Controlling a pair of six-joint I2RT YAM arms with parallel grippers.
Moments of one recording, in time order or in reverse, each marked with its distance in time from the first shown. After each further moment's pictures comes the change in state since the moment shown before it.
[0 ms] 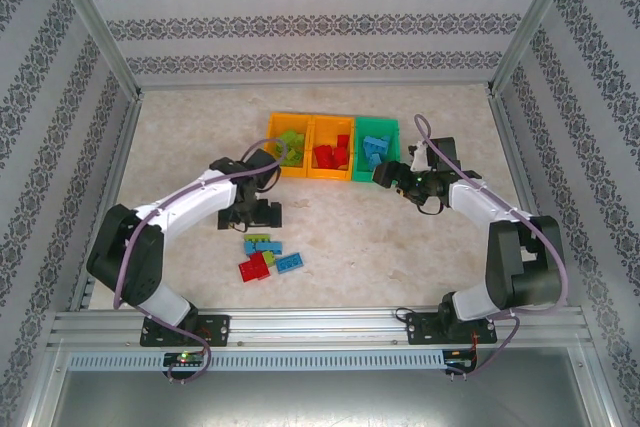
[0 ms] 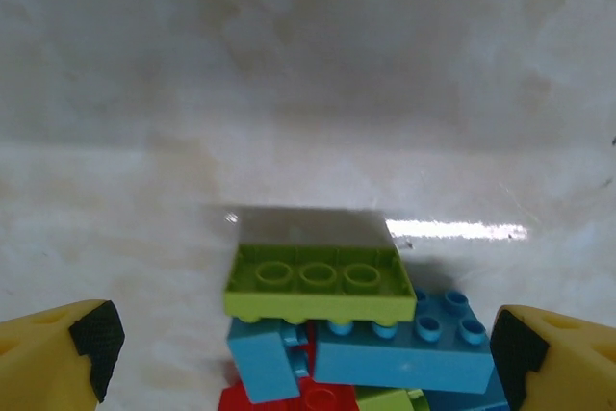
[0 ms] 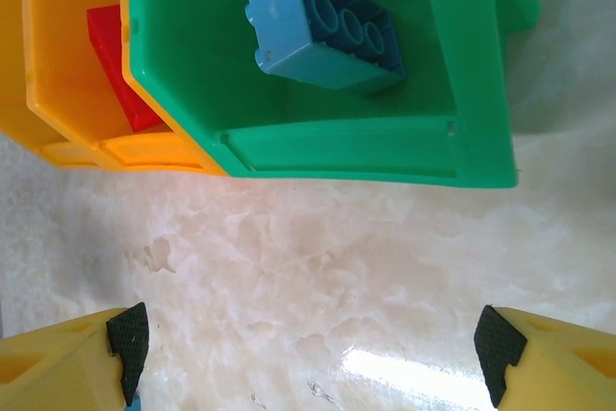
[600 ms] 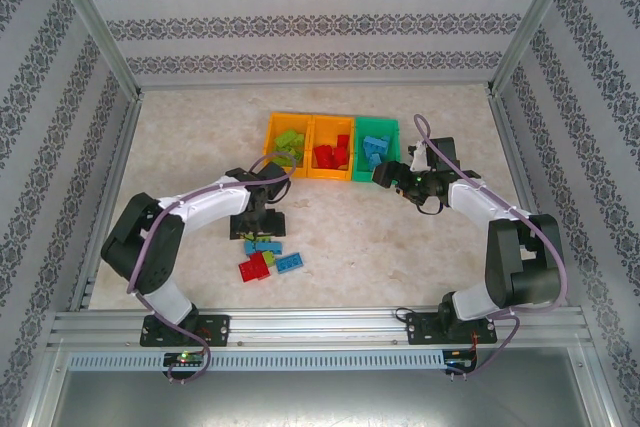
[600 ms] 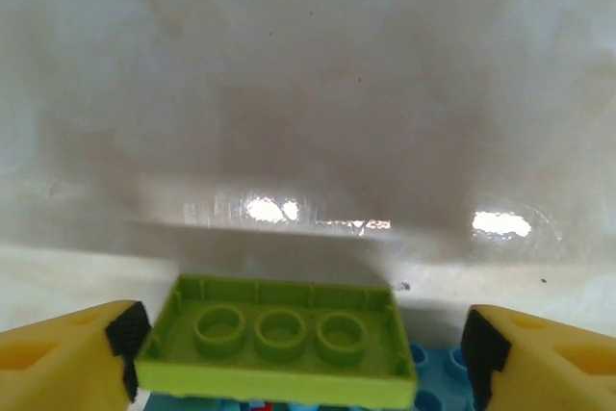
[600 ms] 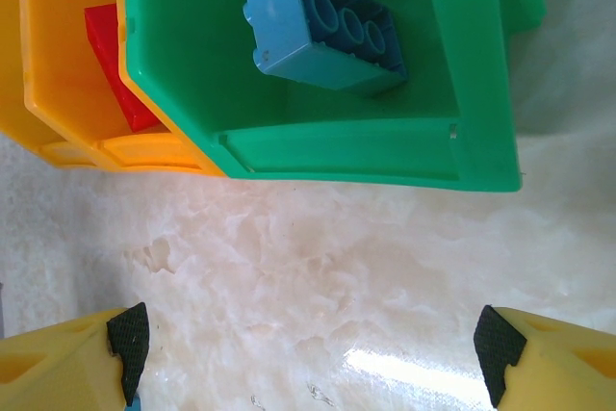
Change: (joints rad) left arm -0.037 0.097 -0.069 0.119 0.011 -0.080; right arm 0.000 0.005 0.000 0.007 -0.003 0.000
